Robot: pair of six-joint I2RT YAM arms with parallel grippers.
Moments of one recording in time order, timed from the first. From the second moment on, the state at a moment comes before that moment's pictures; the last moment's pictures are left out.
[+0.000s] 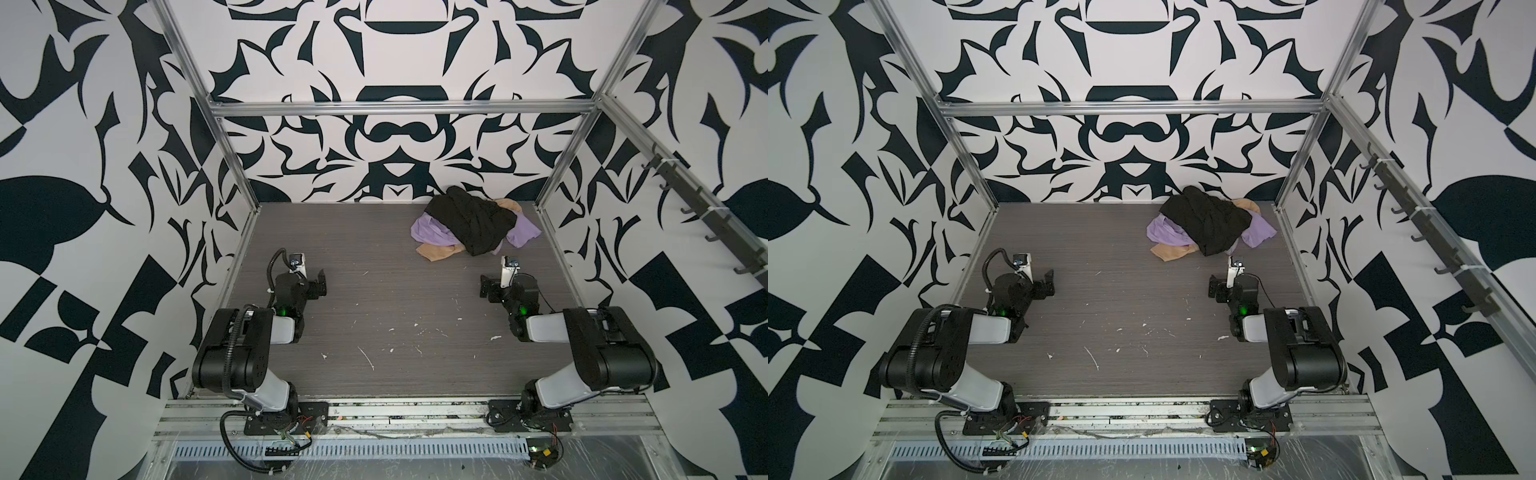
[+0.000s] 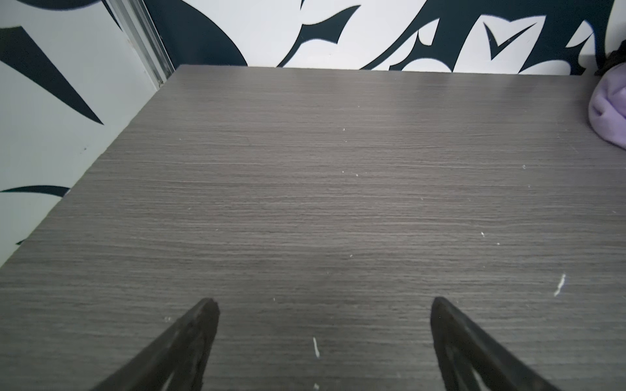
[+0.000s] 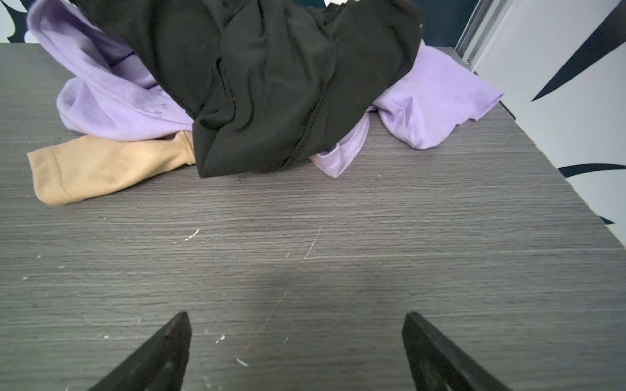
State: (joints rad) left arm -0.05 1.53 0.37 0.77 -0.02 -0.03; right arm 0.03 1.49 0.36 0.68 0.03 0.03
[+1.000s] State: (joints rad) left arm -0.13 1.46 1.01 -0.14 -0.04 -0.44; right arm 0.13 1.38 0.78 -0.02 0.06 0.28
